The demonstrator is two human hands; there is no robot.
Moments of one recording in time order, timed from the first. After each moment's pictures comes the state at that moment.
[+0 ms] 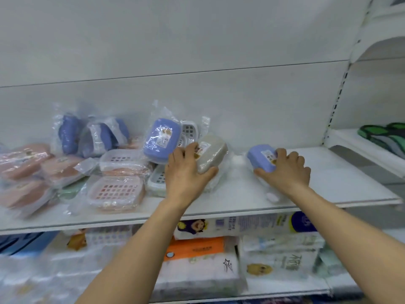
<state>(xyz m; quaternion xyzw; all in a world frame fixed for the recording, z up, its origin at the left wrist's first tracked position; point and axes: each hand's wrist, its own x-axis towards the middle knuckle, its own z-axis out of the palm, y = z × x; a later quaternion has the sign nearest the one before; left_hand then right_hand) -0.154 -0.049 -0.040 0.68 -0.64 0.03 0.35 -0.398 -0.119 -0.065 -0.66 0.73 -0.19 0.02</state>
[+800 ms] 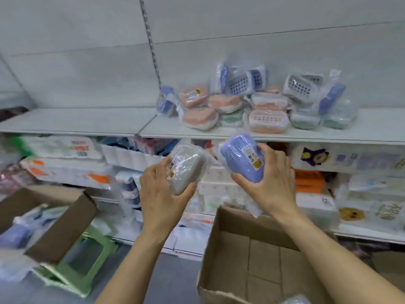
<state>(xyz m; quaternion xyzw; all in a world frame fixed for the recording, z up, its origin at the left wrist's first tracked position) 0.192 0.371 -0.106 0.74 -0.50 0.09 0.44 -0.015 0.259 -0.100 -0.76 0.51 -0.39 0.09</state>
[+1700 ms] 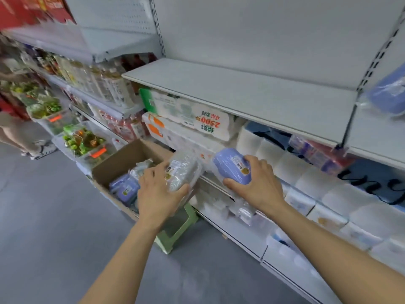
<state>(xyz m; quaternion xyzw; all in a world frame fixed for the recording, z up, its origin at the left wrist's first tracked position) 0.684 0.449 -0.183 0.92 -0.25 0.02 0.32 0.539 0.256 -0.177 -0.89 0.34 -0.15 0.27</state>
